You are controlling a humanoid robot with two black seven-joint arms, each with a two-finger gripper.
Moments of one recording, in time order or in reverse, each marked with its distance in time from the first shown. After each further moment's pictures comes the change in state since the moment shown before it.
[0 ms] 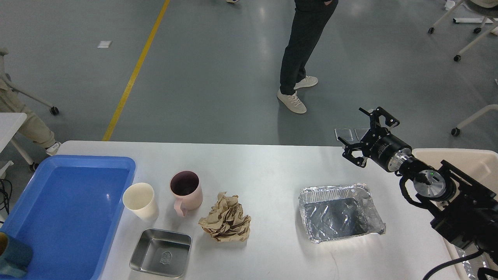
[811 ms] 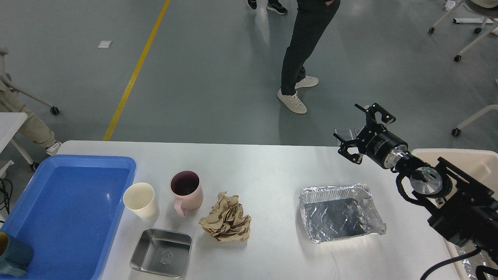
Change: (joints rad) left arm -0.046 -0.088 -0.107 0.173 -0.002 -0.025 -0.128; right arm 0.008 0.002 0.006 0.041 -0.002 -0.013 0.002
